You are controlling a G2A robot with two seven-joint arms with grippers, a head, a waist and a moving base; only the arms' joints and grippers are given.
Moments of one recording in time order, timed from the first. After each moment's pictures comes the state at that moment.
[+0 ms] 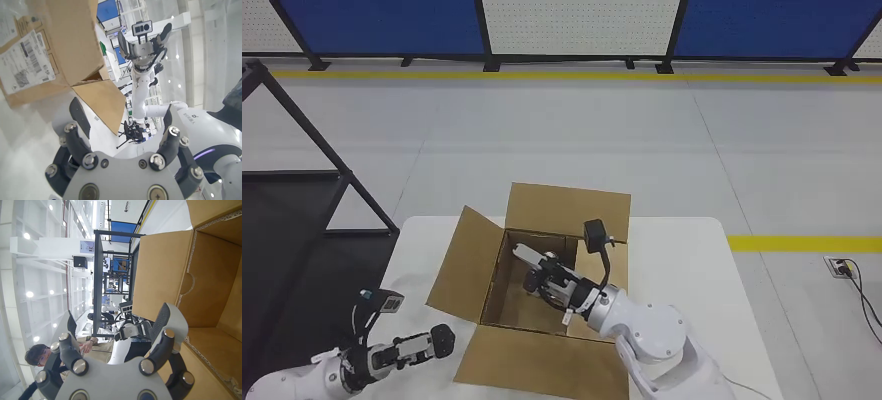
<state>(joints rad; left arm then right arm) 1.29 -0.91 -1.66 -1.48 -0.65 -0.47 -1.35 -0.90 -1.52 1.10 -1.65 0.08 0.22 0.54</state>
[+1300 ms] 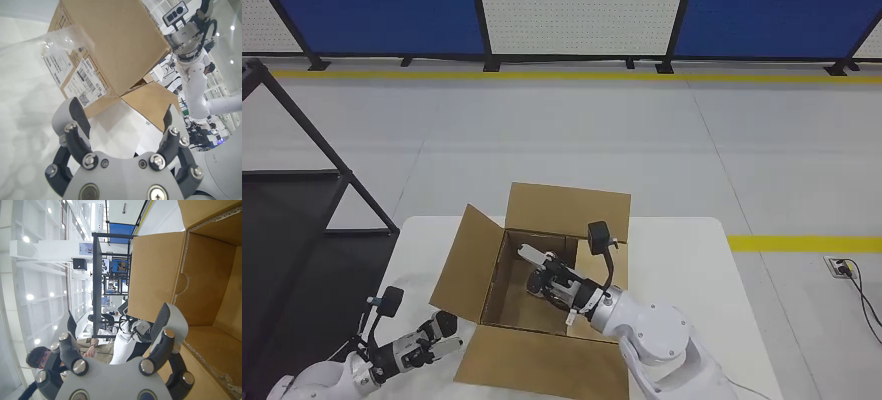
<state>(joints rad) 1.28 -0.93 -1.58 -1.46 -0.02 -0.87 -0.82 -0.91 -1.51 1.10 -1.66 0.09 0.23 0.54</state>
